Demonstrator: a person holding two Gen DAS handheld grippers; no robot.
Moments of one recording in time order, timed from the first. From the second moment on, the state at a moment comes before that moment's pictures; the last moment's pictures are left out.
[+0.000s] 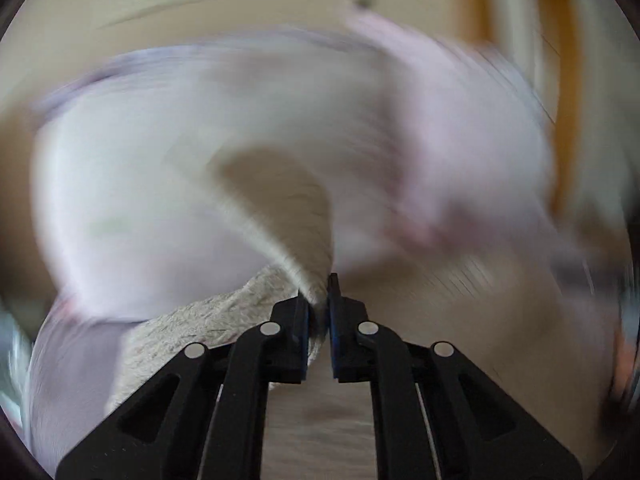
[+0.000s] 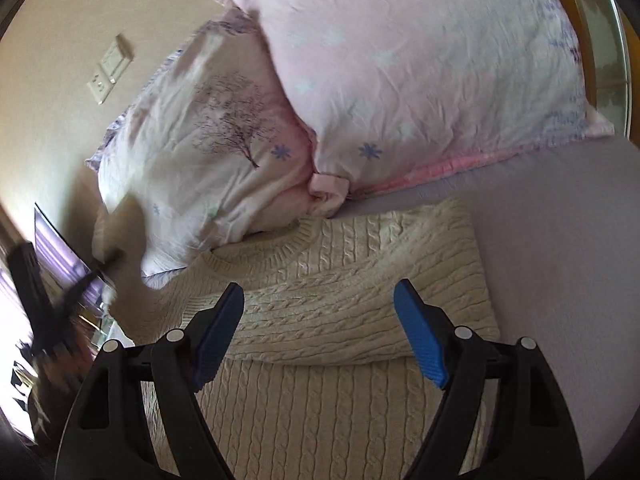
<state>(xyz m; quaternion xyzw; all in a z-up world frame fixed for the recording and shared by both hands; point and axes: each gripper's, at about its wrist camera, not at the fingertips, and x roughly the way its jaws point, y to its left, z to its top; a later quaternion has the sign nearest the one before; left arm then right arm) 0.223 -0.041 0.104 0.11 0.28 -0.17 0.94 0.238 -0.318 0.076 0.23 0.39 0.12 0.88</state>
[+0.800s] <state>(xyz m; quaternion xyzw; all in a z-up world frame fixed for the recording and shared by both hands) 0.209 0.079 0.057 -0.12 0.40 -0.13 0.90 0.283 -0.328 0.066 0.17 0.41 0.02 0.90</state>
